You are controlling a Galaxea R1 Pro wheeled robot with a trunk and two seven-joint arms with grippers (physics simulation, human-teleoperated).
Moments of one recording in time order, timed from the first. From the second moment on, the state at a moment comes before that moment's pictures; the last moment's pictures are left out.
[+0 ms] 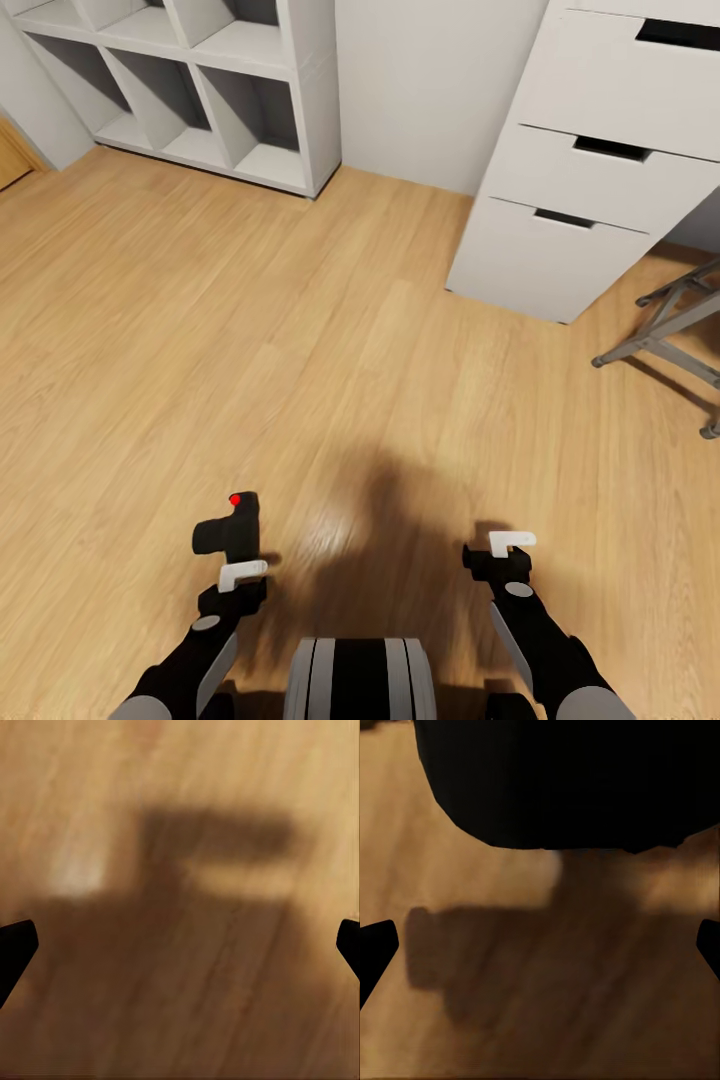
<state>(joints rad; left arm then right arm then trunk) -0.51 -0.02 0.00 -0.46 0.08 -0.02 0.17 -0.49 0.00 0.01 -0.70 0.05 0.12 -0.19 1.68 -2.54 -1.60</state>
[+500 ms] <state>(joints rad) -0.51 -0.02 -0.01 -0.54 0.07 -0.02 0.17 -0.49 0.00 0.01 -0.70 0.05 0.12 -0.19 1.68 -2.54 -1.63</state>
